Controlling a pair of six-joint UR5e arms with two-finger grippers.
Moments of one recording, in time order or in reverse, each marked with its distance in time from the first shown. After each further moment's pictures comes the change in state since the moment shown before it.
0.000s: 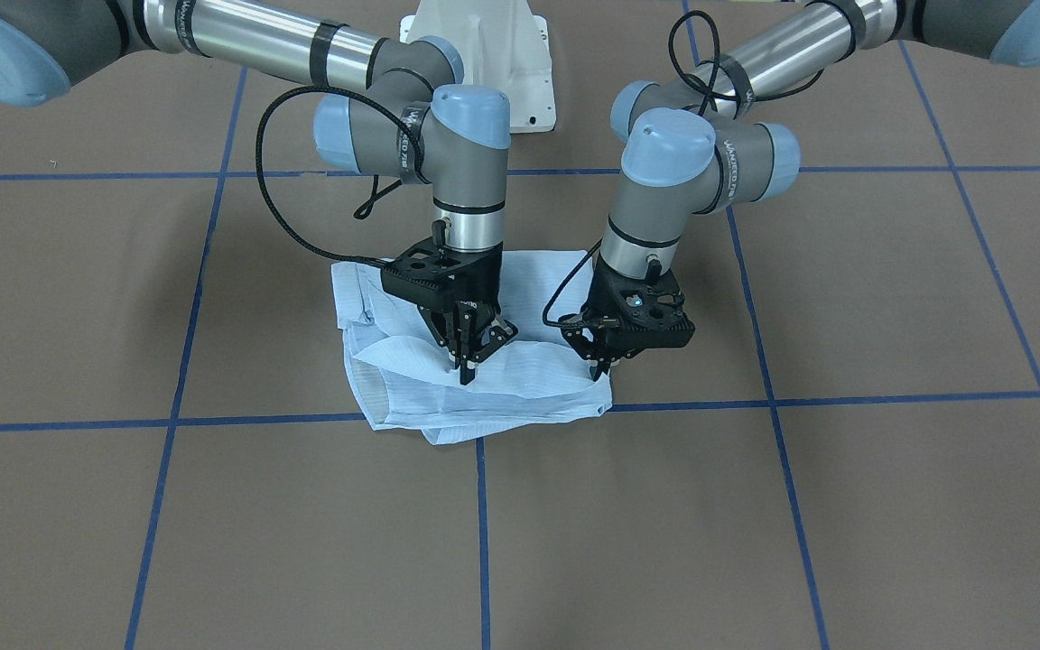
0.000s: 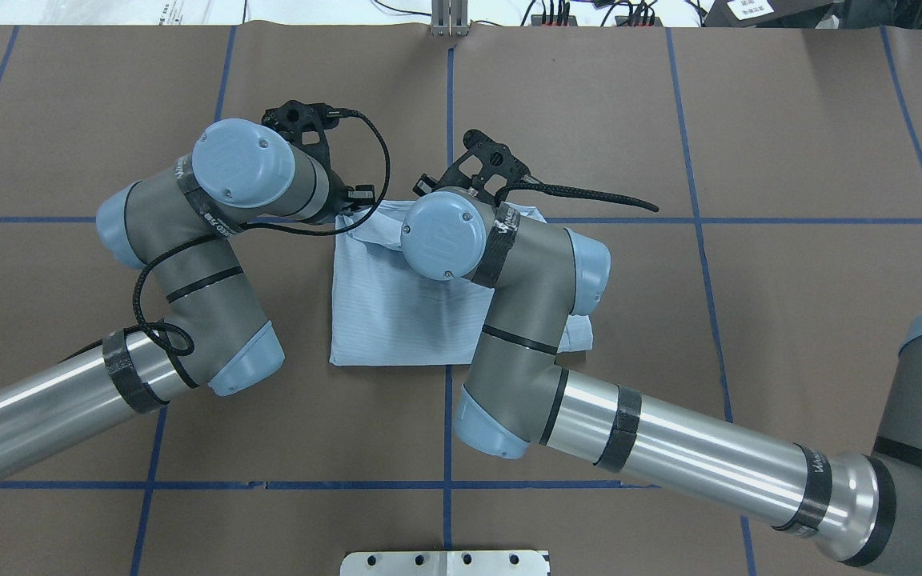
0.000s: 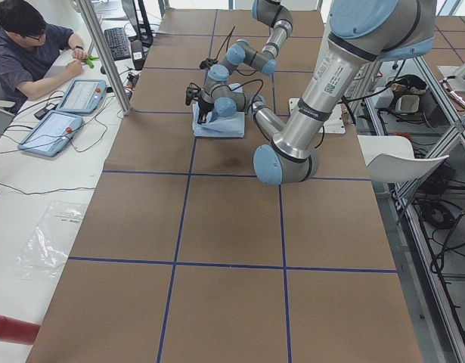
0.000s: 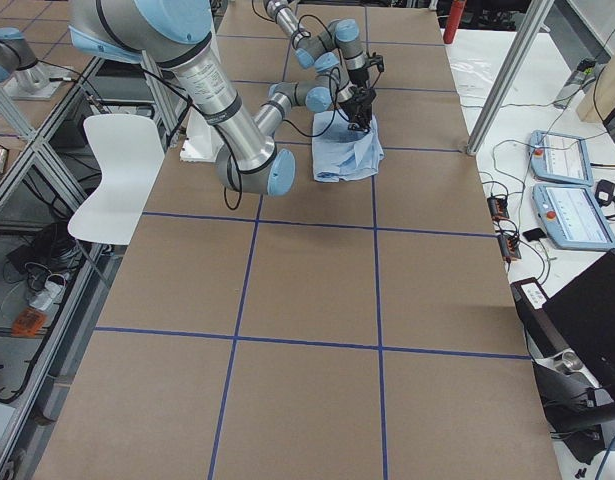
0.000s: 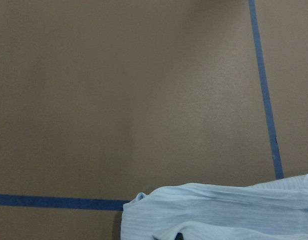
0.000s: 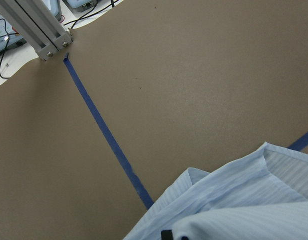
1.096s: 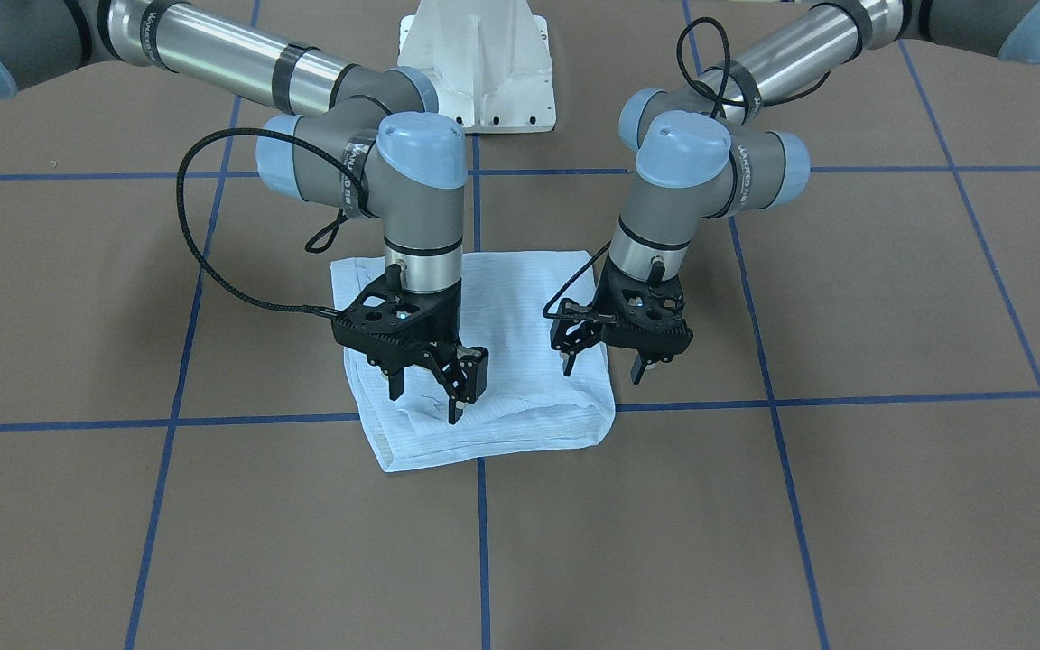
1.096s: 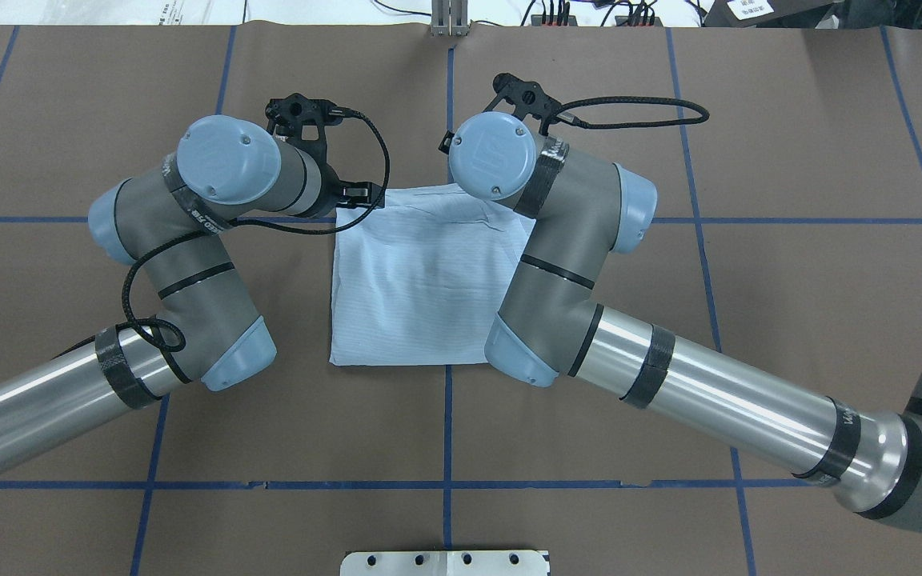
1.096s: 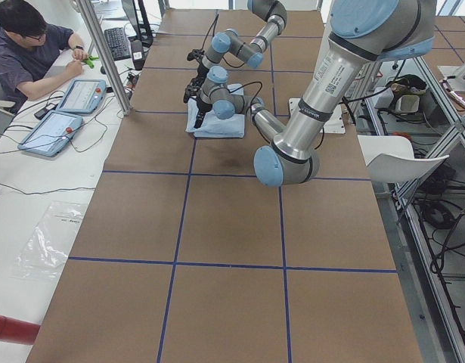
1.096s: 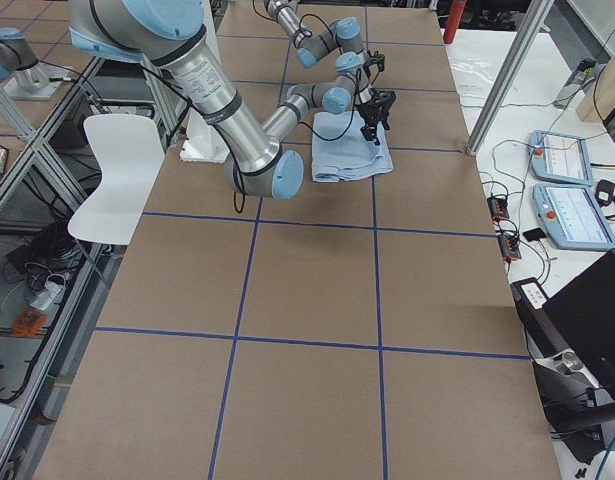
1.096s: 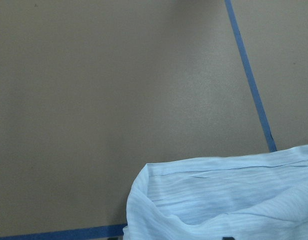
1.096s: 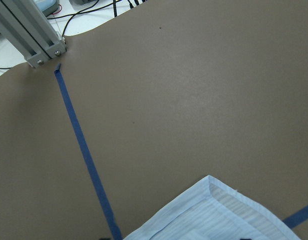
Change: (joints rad) left arm -0.010 0.013 -0.001 -0.064 -0.008 0.147; right arm 0.126 -0.024 0.010 0.002 0.173 -0.219
